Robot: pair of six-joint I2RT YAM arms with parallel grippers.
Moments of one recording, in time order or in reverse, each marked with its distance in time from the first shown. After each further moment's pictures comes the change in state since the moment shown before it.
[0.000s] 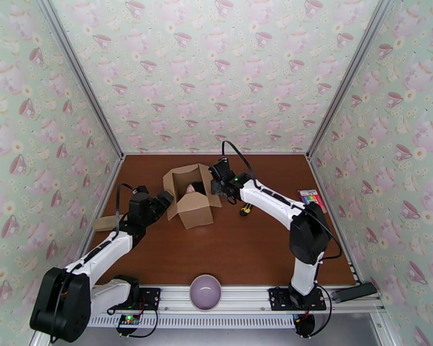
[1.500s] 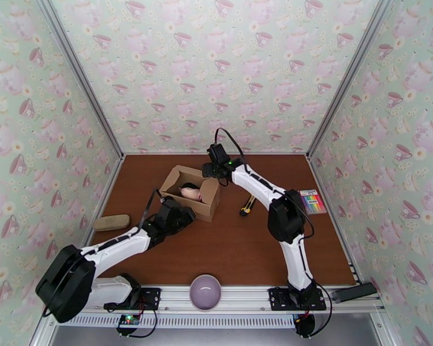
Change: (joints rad) left arm -0.387 0.152 0.090 -0.187 -0.169 -0.069; right arm -0.100 0.340 0.438 0.049 -0.214 -0.105
